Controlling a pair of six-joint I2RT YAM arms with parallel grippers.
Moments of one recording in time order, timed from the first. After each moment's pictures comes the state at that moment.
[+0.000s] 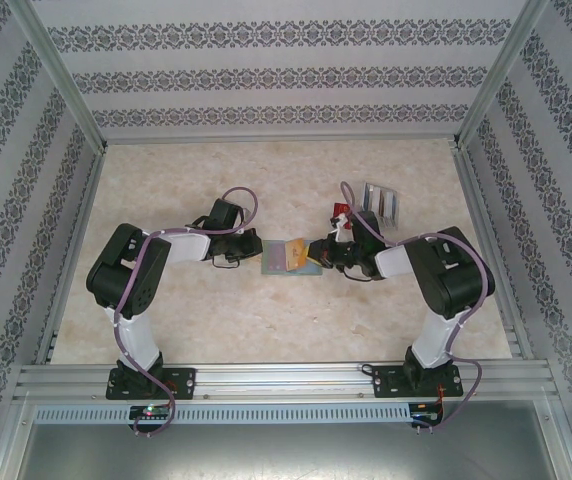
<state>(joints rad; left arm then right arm) -0.39 1.86 0.94 -0.04 0.39 -0.65 0.34 1.81 0.65 0.45 -0.79 0.90</state>
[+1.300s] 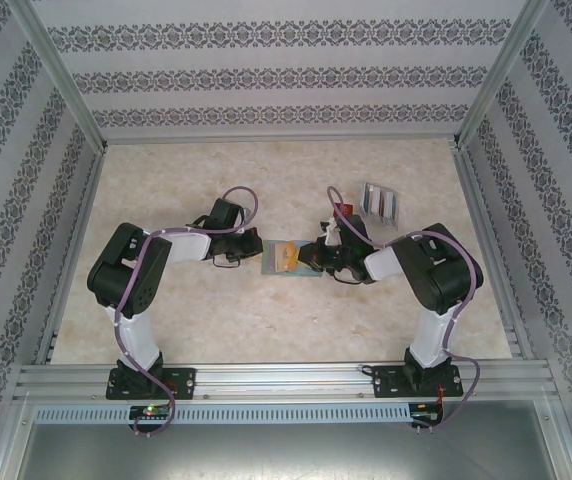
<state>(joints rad) -0.39 1.87 0.95 -0.04 0.40 -0.65 0.43 1.86 0.66 0.52 -0.70 0.96</state>
